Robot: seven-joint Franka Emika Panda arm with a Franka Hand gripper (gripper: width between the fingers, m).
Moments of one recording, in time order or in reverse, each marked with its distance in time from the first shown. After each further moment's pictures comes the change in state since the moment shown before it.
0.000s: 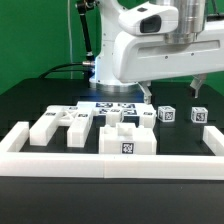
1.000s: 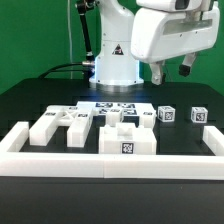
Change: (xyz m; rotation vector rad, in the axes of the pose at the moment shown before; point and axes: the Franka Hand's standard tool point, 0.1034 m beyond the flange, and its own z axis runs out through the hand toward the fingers) arm -0.028 -0.017 -0.029 -0.078 -0.045 -0.439
